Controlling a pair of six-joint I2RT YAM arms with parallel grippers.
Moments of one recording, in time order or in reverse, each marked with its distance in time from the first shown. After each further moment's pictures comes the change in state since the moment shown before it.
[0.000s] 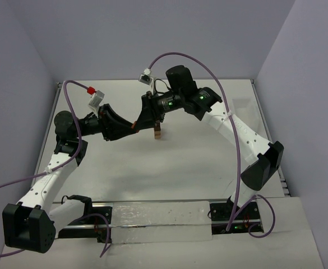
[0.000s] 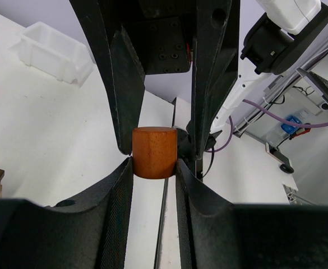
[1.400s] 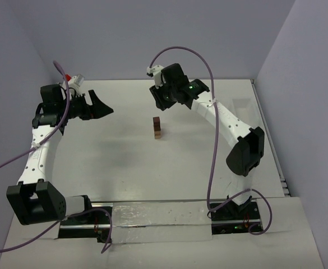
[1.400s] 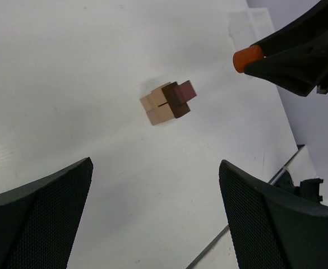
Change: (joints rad) left arm 0.297 0.242 0.441 -1.094 -0.395 0.559; right arm -0.085 0.195 0.118 -0.123 0.802 -0.388
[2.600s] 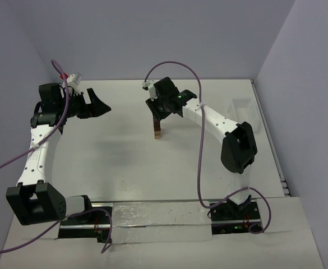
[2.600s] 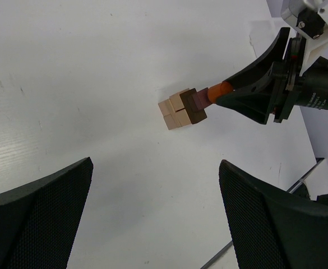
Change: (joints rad) left arm 0.010 0.002 0.030 -0.033 -0.093 0.015; right arm 0.035 0.084 -0.156 0.123 0.026 0.041
